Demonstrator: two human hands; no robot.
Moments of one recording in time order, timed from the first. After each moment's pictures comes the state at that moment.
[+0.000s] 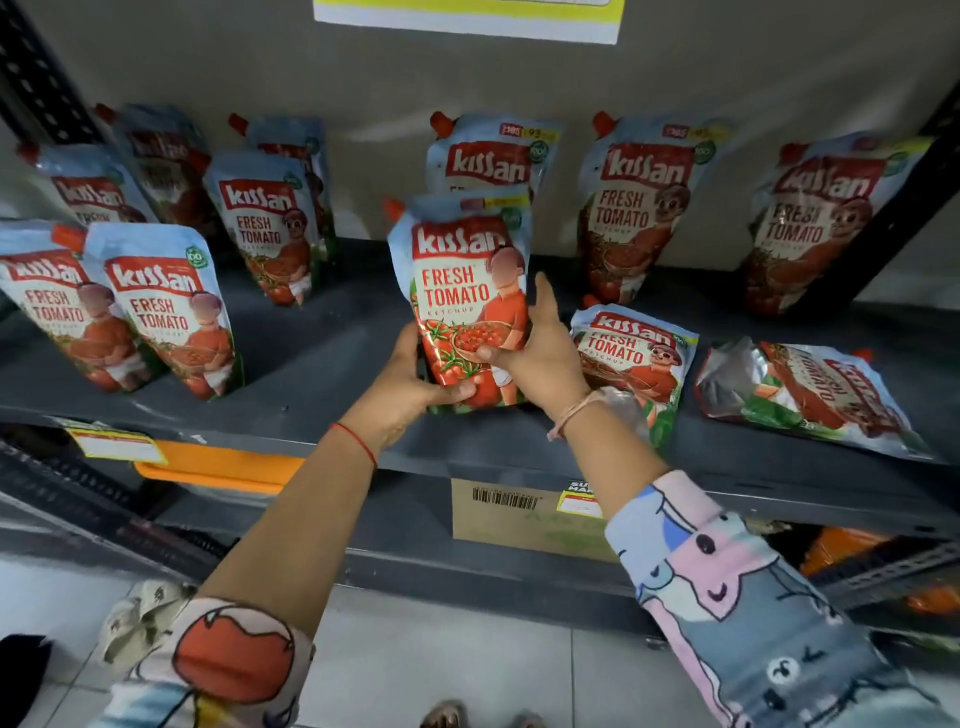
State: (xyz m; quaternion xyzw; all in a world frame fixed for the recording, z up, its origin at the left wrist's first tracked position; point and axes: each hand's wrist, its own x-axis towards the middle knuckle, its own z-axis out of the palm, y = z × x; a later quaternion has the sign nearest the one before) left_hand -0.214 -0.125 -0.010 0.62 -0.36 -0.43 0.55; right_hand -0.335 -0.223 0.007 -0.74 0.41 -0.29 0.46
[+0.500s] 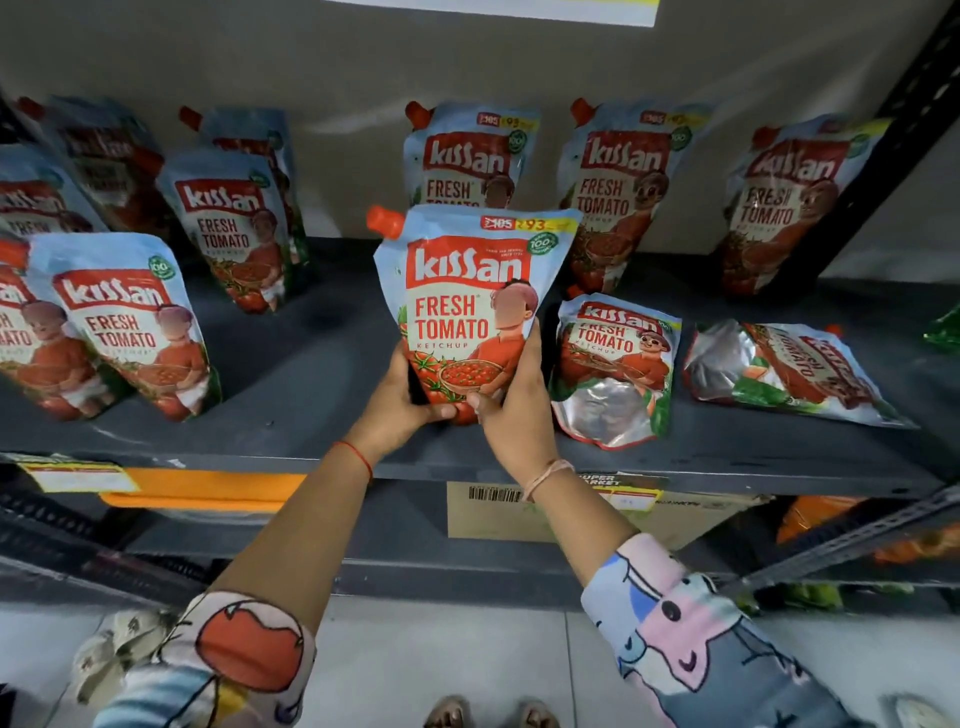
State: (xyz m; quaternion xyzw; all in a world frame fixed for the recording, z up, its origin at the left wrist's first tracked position) left_hand -0.196 -0.130 -0.048 0.62 -0.42 -0.41 0.52; right_hand -0.331 -0.173 -0.036 -0.70 0.43 -0.38 0.42
